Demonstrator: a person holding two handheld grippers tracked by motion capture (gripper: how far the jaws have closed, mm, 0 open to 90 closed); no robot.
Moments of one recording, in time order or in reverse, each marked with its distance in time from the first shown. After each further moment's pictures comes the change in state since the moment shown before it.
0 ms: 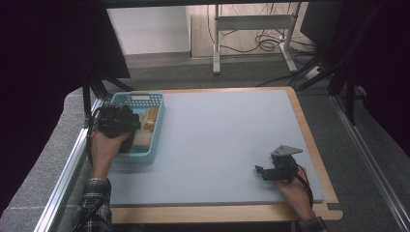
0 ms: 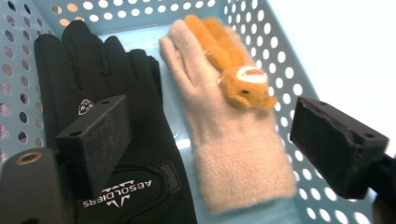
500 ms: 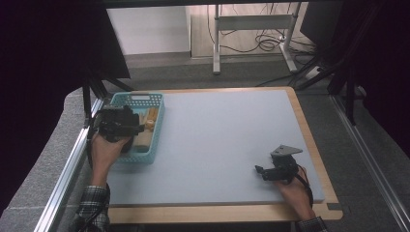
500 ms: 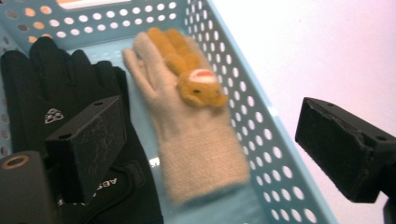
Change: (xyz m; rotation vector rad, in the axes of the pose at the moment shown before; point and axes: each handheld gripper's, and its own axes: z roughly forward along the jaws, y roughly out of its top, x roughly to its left) left arm -0.019 -0.007 -0.017 -0.047 -0.077 0.053; right arm 0.000 0.000 0.000 -0.001 0.000 -0.001
